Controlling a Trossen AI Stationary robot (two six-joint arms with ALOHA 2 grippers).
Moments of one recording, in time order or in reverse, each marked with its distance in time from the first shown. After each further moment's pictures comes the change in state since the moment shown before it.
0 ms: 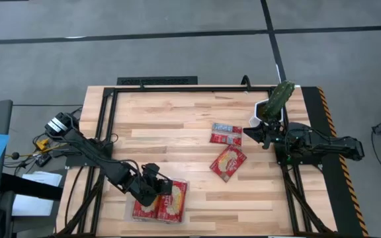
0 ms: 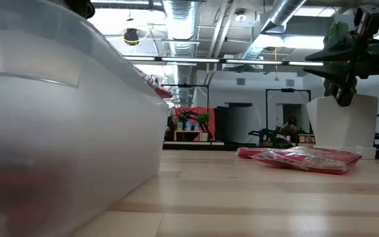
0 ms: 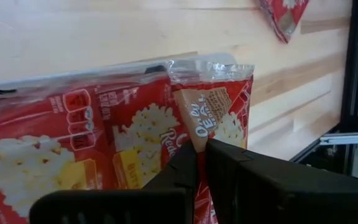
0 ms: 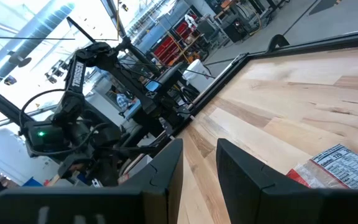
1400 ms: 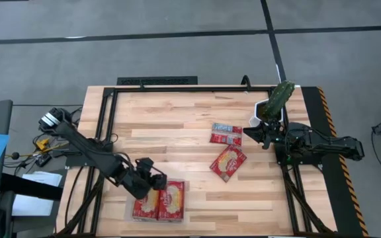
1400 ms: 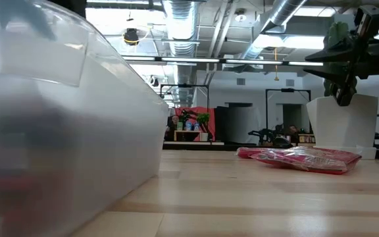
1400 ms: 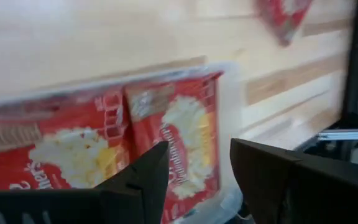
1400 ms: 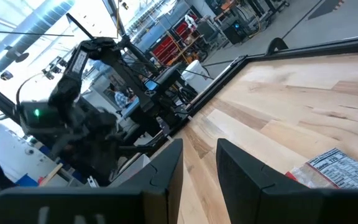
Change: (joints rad) left arm 0.017 -0.125 0.000 -0.139 0.053 -0.004; right arm 0.000 0.000 0.000 0.000 0.000 -0.034
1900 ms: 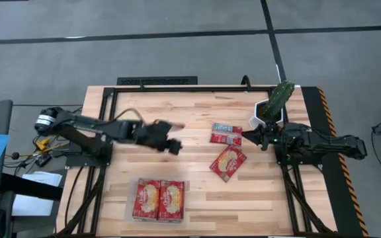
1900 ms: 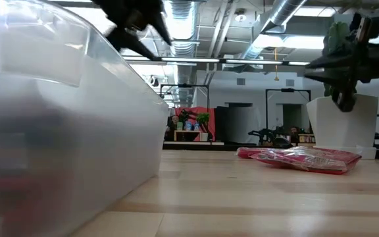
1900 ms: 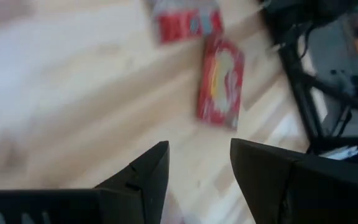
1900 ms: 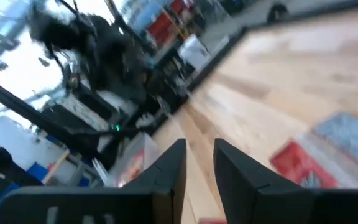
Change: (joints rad) left arm 0.519 -0.070 0.002 0.190 0.195 0.767; right arm 0.001 0.064 0.000 -0.013 -0.055 0.062
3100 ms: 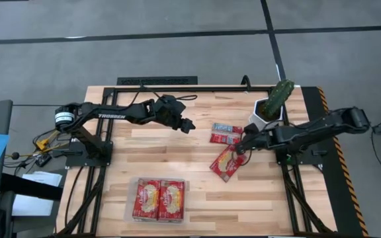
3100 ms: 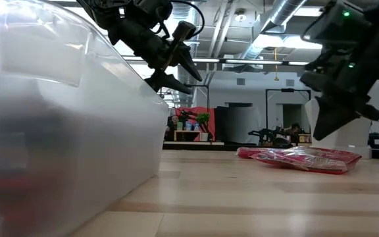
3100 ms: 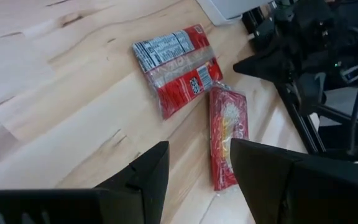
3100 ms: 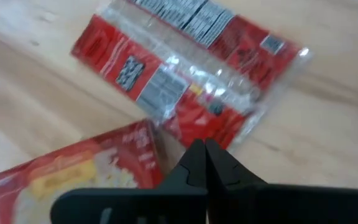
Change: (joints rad) left arm 0.363 0.230 -0.001 0.328 0.356 0.323; right arm 0.199 0.990 0.424 -0.452 0.298 0.336
